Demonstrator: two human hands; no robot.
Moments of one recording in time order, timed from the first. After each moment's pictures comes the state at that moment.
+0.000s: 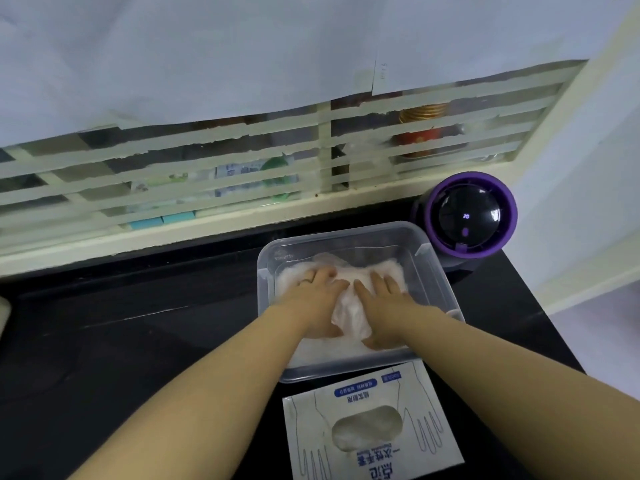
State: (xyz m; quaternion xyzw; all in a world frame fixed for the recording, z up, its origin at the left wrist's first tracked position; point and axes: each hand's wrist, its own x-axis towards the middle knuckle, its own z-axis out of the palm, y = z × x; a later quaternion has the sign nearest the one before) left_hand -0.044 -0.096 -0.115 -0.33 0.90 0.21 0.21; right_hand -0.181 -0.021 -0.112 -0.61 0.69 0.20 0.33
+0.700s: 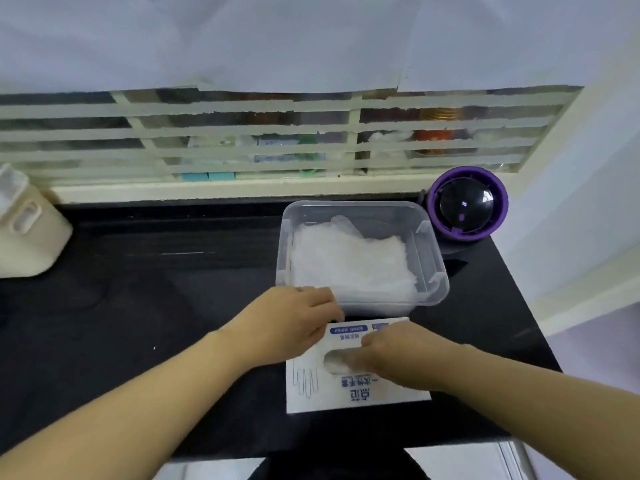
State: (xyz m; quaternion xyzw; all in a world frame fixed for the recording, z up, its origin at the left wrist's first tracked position) left_hand 0.049 0.008 -0.064 -0.17 0.97 0.10 -0.11; right_hand -0.154 0.087 -0.072 -0.85 0.45 0.16 0.22
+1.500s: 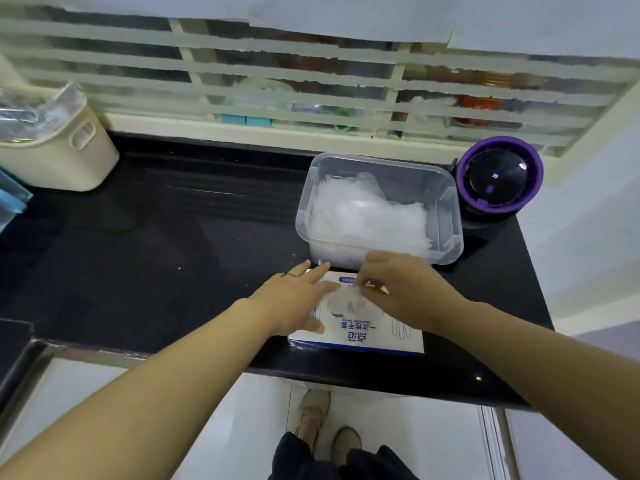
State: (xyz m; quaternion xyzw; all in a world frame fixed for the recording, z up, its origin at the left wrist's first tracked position) left_hand 0.050 0.063 -0.097 -0.41 0.86 0.22 0.21; right_hand -0.151 0.097 -0.062 -0.83 0.50 -0.11 0.20
